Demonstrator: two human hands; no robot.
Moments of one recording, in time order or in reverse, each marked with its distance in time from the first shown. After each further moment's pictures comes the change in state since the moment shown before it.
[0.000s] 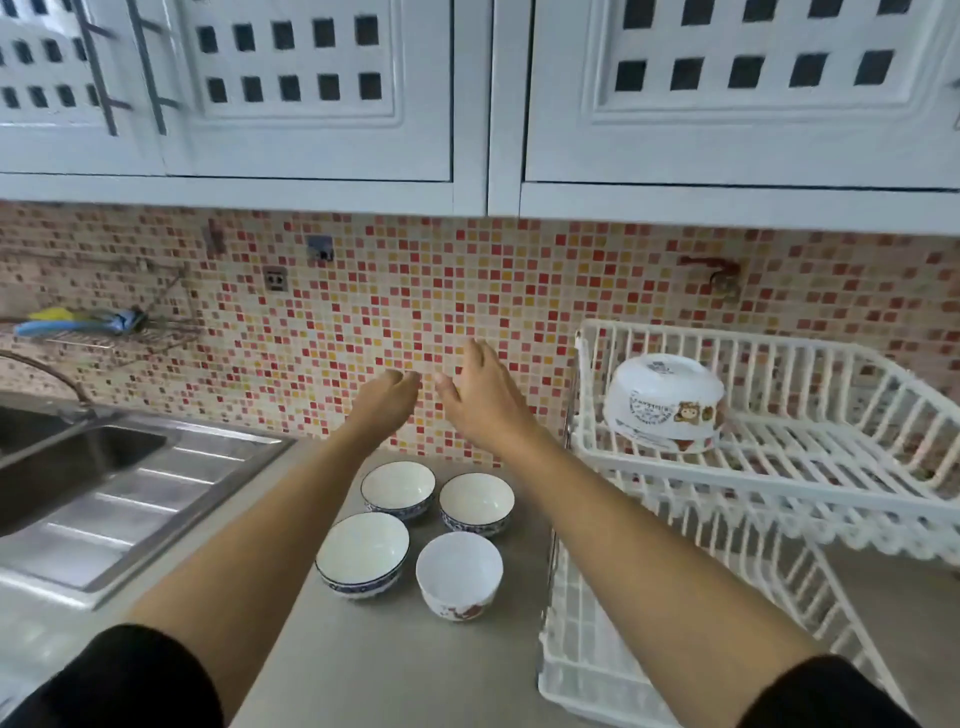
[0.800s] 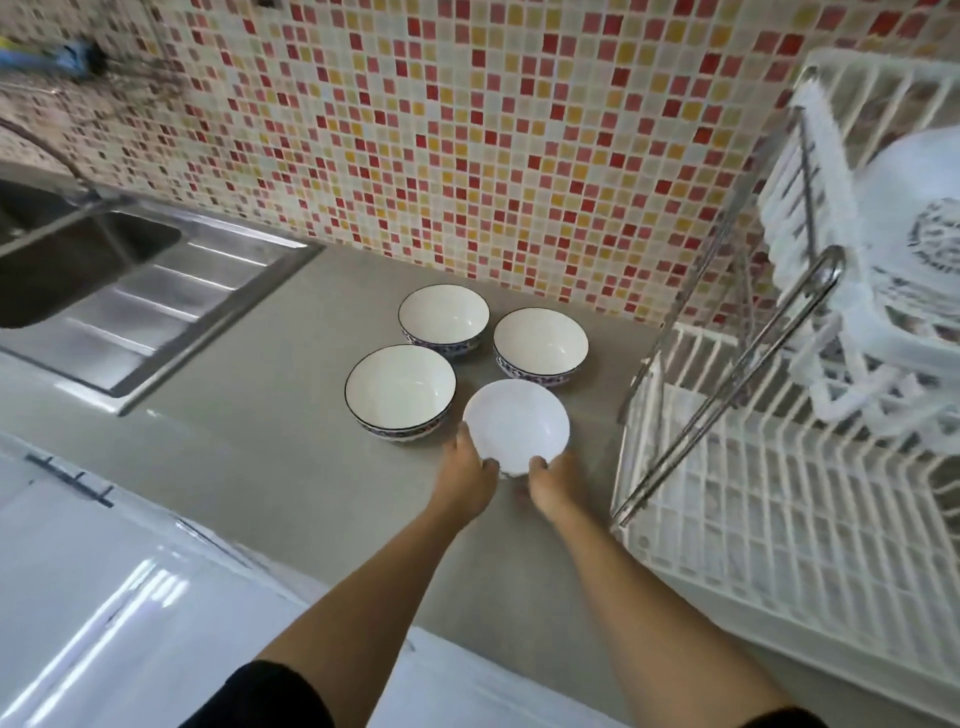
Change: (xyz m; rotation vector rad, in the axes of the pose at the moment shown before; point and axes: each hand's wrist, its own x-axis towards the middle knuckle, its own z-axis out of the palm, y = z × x) left_hand -0.052 -0.216 0.193 -0.015 -0.298 -0.416; right_hand -0.099 0.187 0.261 0.166 -0.315 0.880
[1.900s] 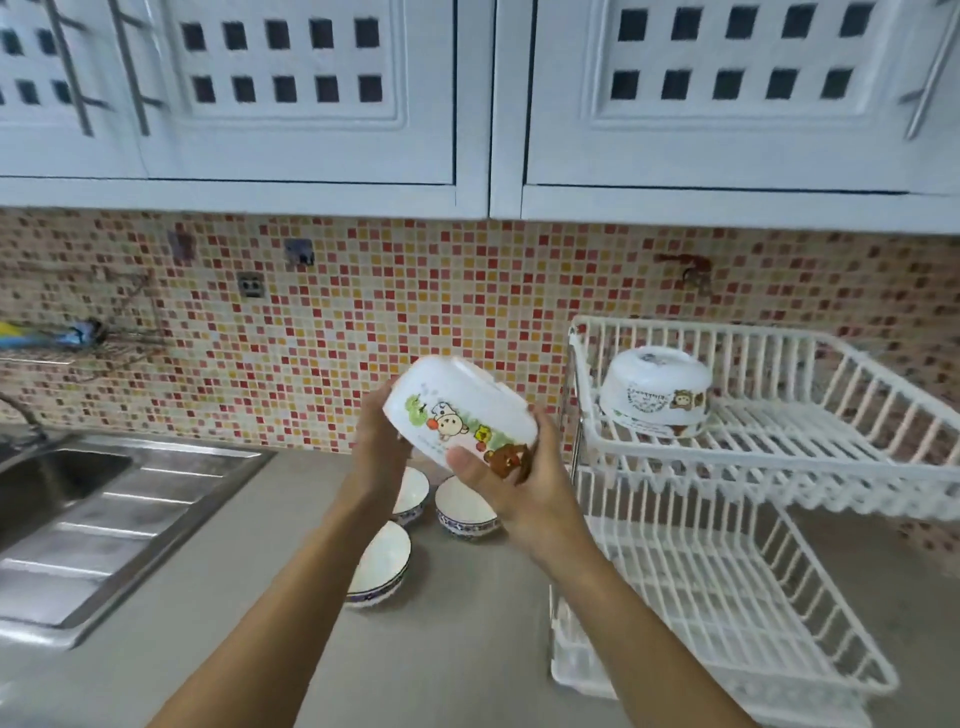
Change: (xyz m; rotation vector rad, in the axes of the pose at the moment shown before) left_hand -0.167 0.214 -0.179 -0.782 0.011 0.785; right_hand -0.262 -0.122 -0.232 0.713 0.117 -0.896
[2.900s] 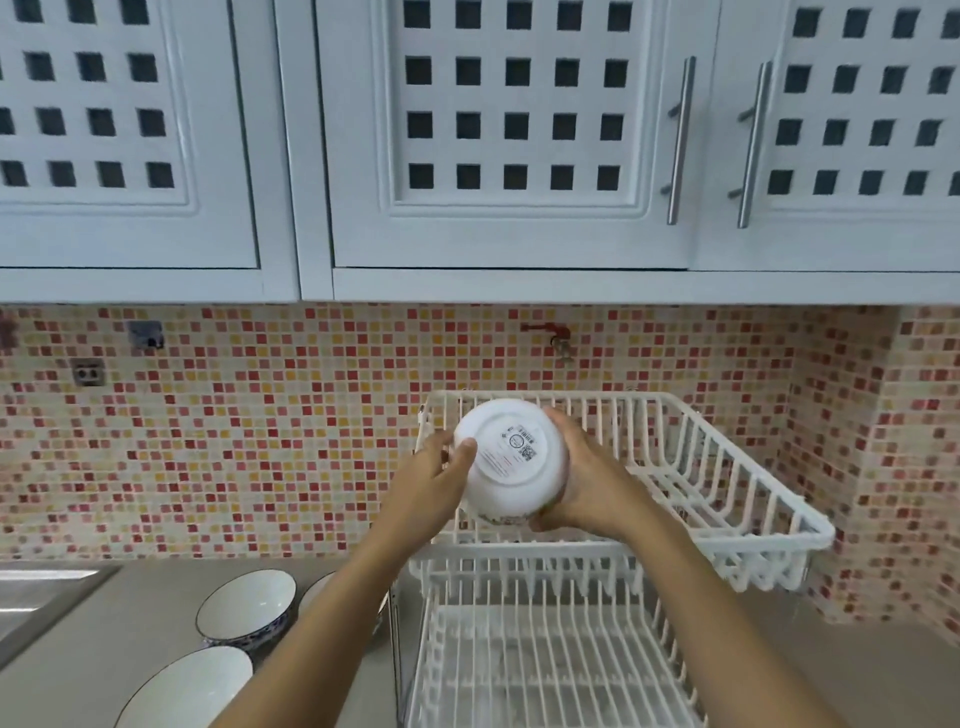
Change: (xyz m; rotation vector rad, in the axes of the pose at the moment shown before) left_hand 0.017 -0.038 0.172 0.590 -0.223 0.018; right_hand 0.071 0.038 -0.226 -0.903 -0.074 0.036
